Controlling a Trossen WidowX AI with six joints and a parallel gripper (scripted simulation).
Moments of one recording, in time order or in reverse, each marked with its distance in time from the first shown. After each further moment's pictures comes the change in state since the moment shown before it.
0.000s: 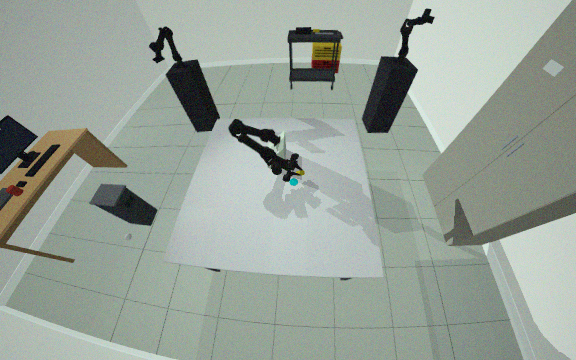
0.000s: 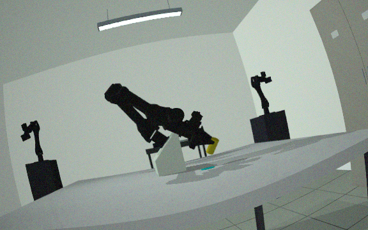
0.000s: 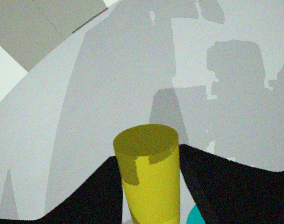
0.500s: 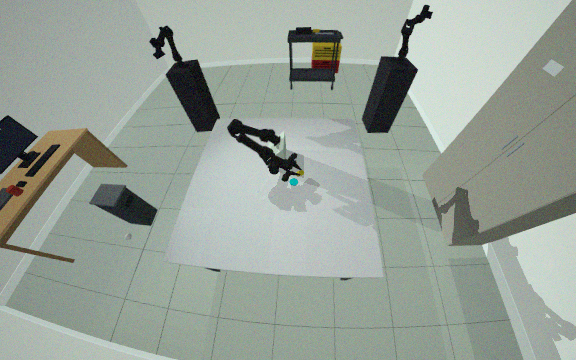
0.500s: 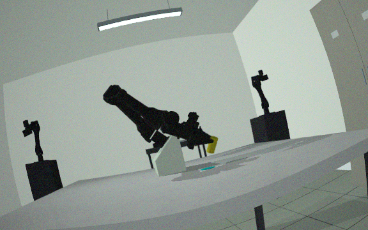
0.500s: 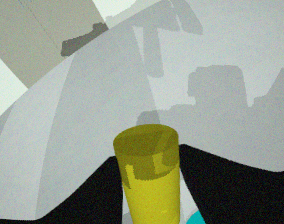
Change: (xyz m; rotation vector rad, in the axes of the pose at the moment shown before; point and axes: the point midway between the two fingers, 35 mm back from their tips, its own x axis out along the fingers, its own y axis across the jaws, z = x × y) arm -0.005 -0.001 0.000 -0.026 -0.109 -0.016
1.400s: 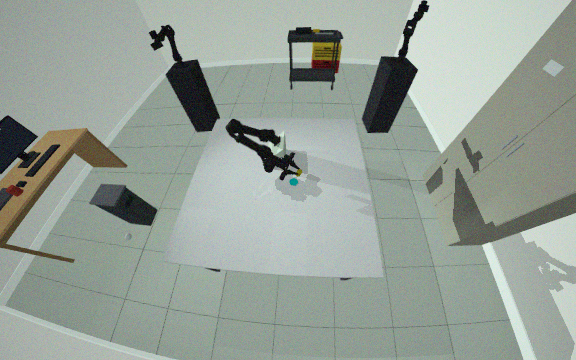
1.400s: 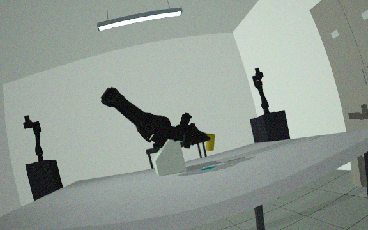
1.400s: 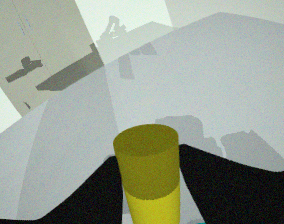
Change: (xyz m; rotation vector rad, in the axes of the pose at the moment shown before) arm -0.015 -0.001 0.002 -0.066 -0.189 -0.055
